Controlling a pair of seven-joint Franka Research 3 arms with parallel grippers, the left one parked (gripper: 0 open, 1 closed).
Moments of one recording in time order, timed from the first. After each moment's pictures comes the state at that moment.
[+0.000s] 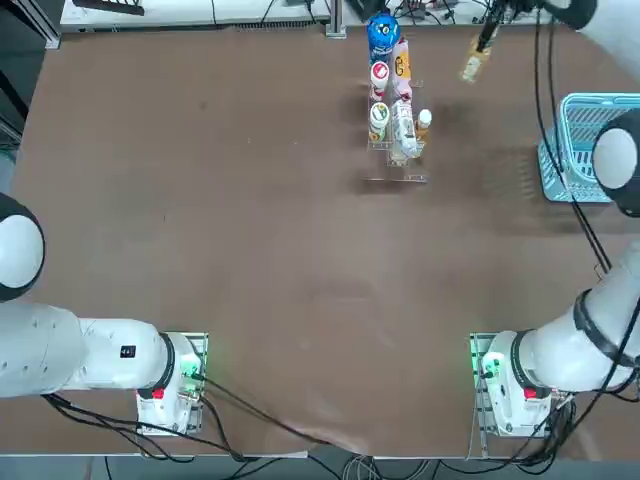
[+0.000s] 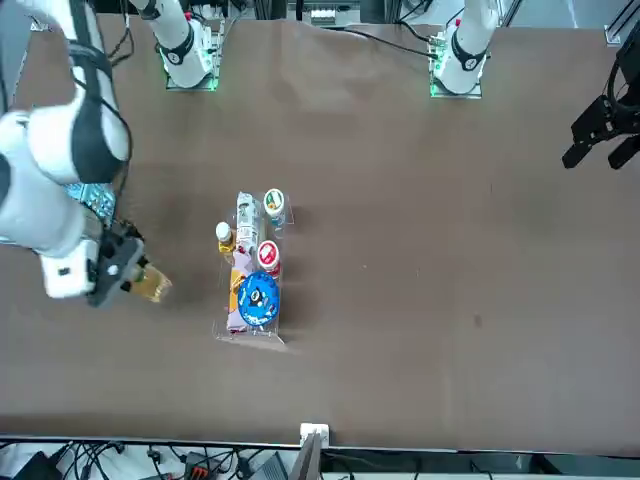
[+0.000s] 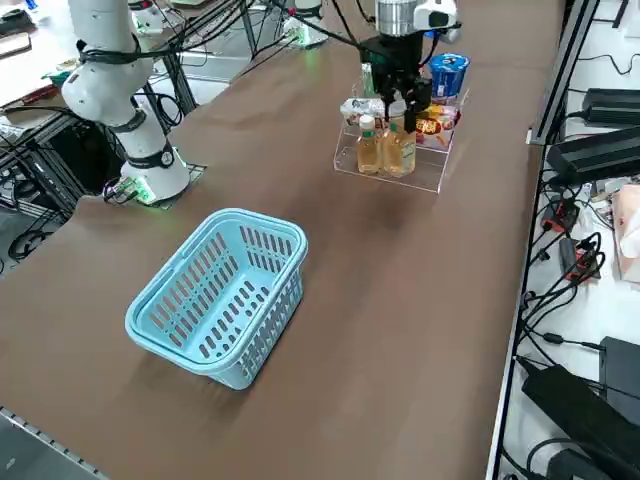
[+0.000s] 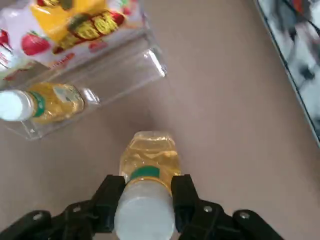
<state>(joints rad) 0.15 0.44 0.01 -1.45 -0.02 1.93 -0.91</state>
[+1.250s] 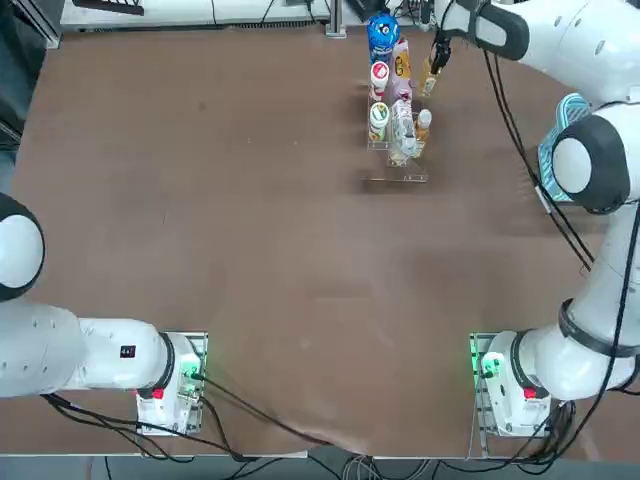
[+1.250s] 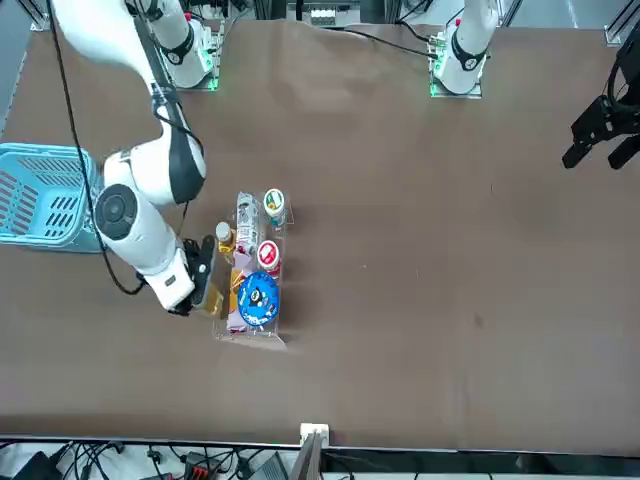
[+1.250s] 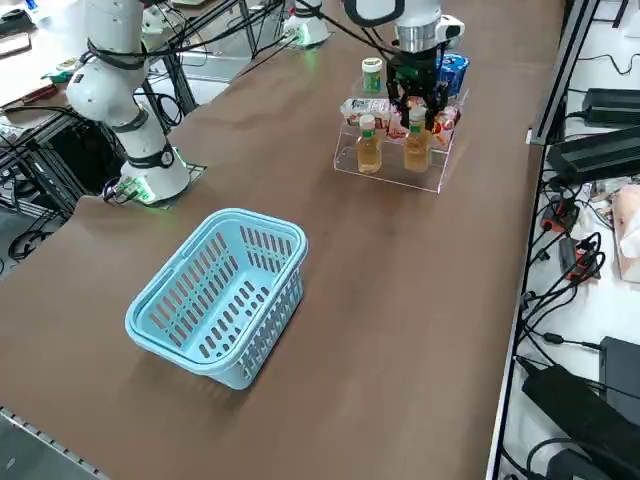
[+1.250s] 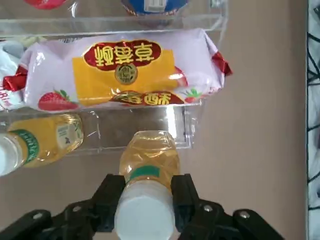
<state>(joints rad) 0.29 0.57 0.01 -1.45 -0.04 2.10 -1.17</state>
